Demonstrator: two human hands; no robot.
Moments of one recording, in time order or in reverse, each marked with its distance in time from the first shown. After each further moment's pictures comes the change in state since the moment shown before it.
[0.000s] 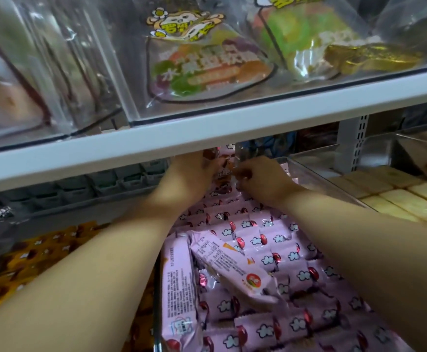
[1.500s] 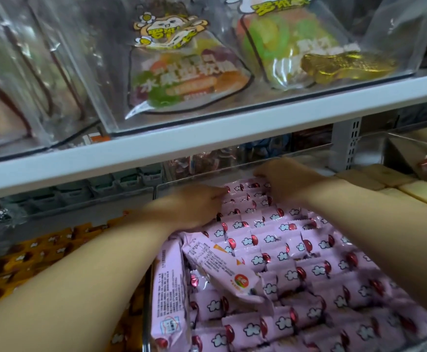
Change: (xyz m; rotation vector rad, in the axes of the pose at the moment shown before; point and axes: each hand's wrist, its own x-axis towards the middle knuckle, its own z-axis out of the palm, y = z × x) left_hand -0.009 -0.004 0.013 0.410 -0.571 -0.021; right_hand -0.021 0.012 -0.042 -0.398 -0.222 0.022
